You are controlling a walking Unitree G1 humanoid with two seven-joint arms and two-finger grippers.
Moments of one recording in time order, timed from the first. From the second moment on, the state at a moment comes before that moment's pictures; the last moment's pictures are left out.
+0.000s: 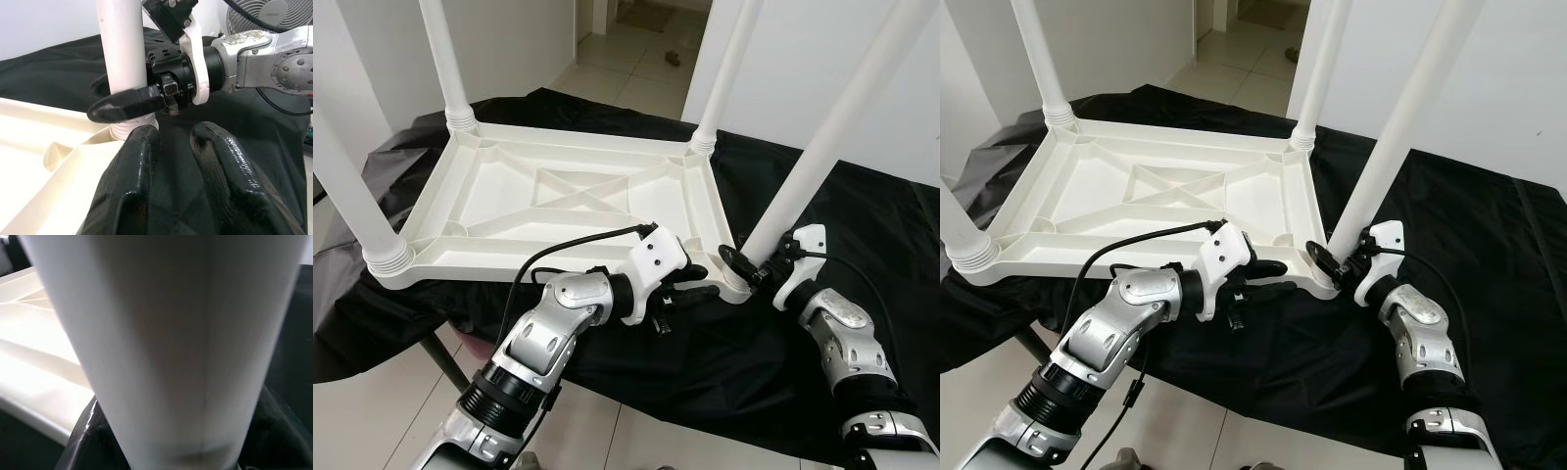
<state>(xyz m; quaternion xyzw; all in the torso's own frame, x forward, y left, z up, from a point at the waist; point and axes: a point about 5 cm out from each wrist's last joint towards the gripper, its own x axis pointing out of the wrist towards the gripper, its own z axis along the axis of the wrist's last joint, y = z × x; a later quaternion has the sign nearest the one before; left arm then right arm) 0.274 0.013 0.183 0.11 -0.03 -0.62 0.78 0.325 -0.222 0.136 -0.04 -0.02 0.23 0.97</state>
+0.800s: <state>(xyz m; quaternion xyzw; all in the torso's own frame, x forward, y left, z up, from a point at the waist) 0.272 0.013 0.184 0.10 -0.03 -0.62 0.78 0.295 -0.171 0.152 0.03 -0.06 -0.05 1.00</state>
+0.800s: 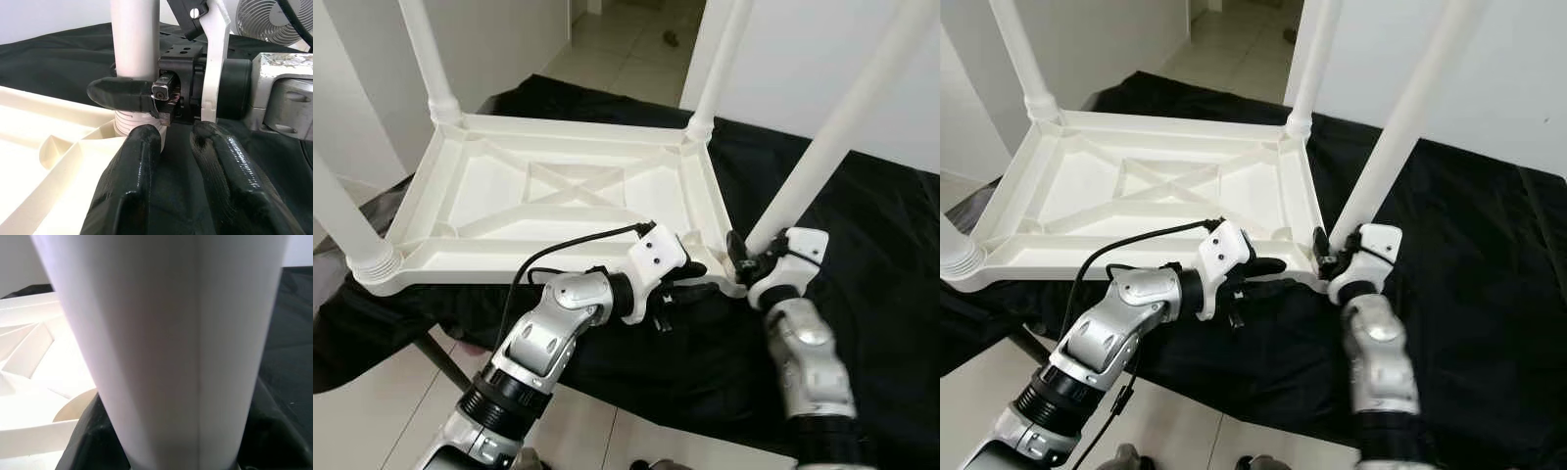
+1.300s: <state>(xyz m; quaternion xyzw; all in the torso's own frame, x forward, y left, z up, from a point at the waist) 0.272 0.012 0.184 0.10 -0.03 -0.62 0.78 0.286 -0.164 0.158 0.02 -0.06 -0.07 1.00</state>
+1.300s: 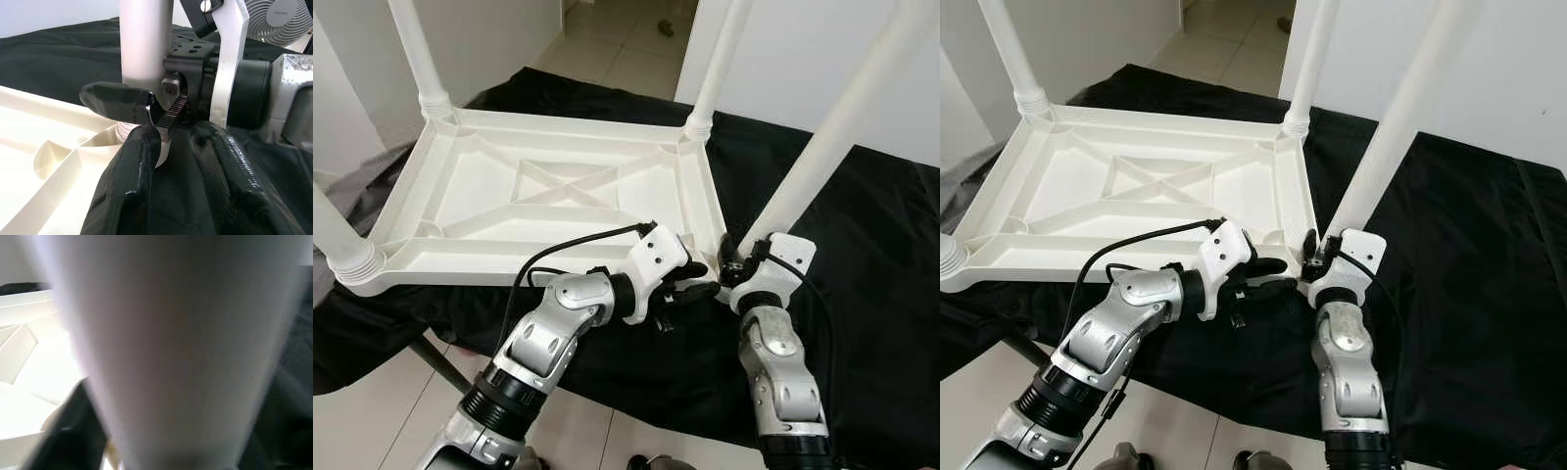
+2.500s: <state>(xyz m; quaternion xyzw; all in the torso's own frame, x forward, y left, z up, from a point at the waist) 0.272 0.013 0.188 0.10 -0.03 -0.61 0.78 0.323 -0.206 0.150 -0.05 -0.05 0.25 0.97</state>
